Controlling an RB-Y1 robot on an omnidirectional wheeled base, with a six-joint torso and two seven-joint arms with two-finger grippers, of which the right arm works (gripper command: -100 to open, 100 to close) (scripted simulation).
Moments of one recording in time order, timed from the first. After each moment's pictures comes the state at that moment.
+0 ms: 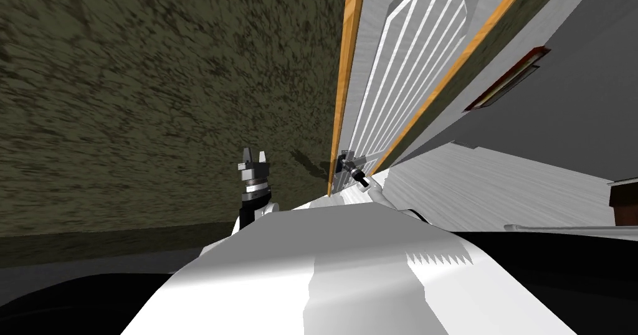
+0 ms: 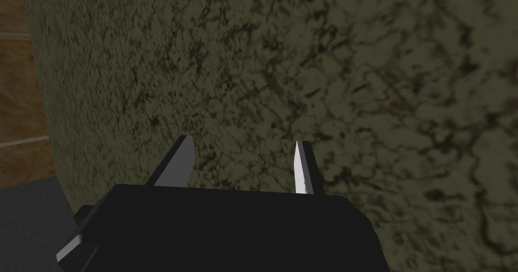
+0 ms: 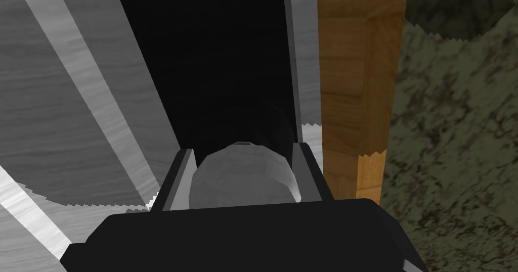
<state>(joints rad) -0.22 -0.29 -0.06 -0.92 0.62 -0.64 0.62</state>
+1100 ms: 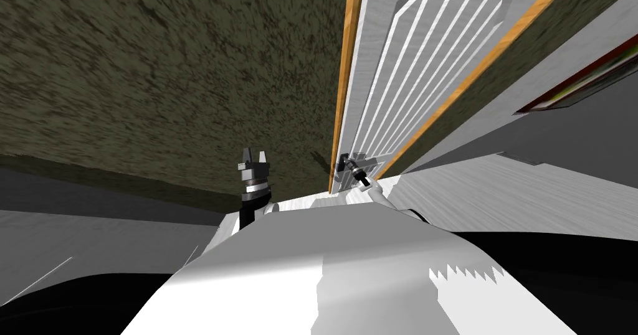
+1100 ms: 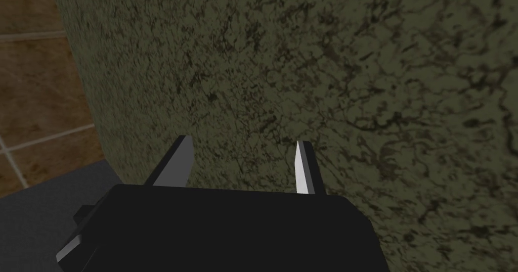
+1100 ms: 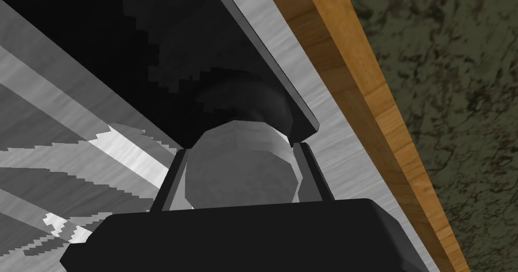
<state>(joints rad) -0.22 -0.29 -0.05 -0.92 0.40 -0.61 0.35</state>
